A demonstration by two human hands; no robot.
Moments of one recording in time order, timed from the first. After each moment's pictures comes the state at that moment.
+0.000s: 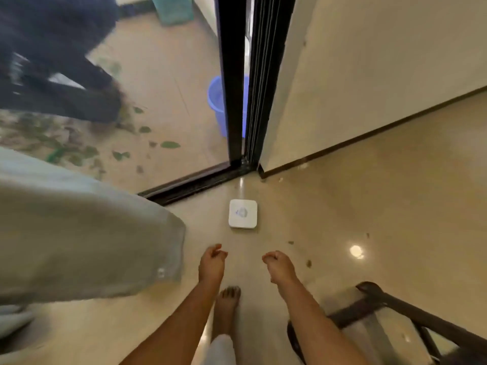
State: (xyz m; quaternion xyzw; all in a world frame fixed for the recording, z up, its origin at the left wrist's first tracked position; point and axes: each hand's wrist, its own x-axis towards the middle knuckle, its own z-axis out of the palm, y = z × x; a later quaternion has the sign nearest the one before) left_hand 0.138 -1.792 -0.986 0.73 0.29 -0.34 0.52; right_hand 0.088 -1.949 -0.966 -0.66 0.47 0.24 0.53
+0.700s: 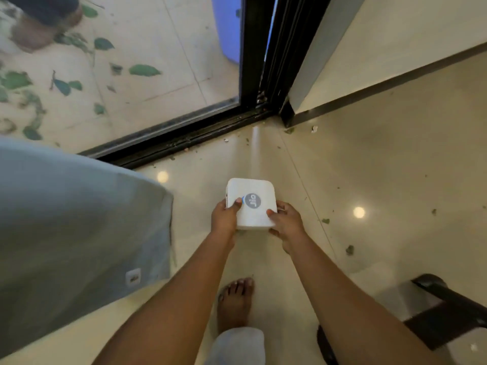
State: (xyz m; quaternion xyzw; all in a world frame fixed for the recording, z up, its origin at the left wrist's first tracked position) left_hand 0.226 -1.818 -1.207 0.62 0.36 -0.33 0.61; right_hand 0.177 -1.944 -1.211 -0.56 0.53 0.16 0.62
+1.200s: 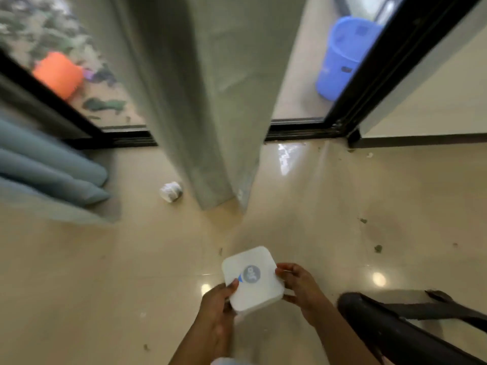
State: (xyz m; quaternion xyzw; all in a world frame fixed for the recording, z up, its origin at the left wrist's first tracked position) left_hand -0.080 -1.584 -1.023 0.39 0.53 -0.29 0.70; right_hand -0.051 -1.771 -1.034 -0.59 0.39 0.35 0.61
